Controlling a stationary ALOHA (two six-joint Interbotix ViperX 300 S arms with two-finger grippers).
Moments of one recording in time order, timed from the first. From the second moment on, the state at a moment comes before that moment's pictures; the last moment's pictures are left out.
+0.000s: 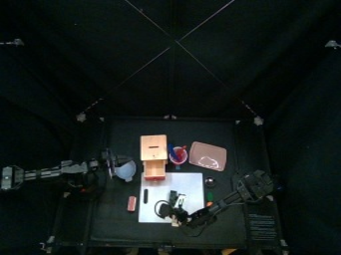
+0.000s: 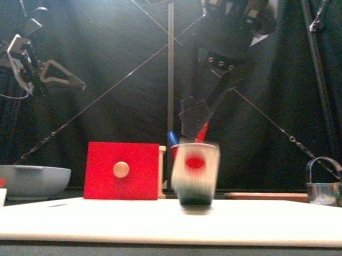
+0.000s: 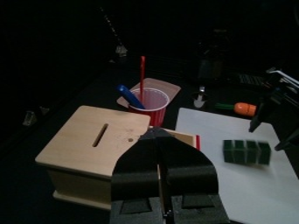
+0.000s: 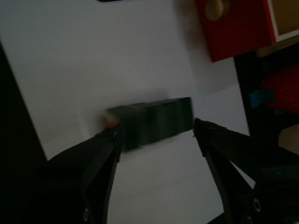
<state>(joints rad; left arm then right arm) 0.27 -0.96 1.32 -0.04 -0.29 0.00 0.48 0.32 0.12 -0.75 1.05 1.03</state>
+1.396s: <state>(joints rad) 0.29 -0.90 1.27 -0.04 -0.29 0.01 -0.06 -0.49 0.73 -0.74 0.55 0.70</state>
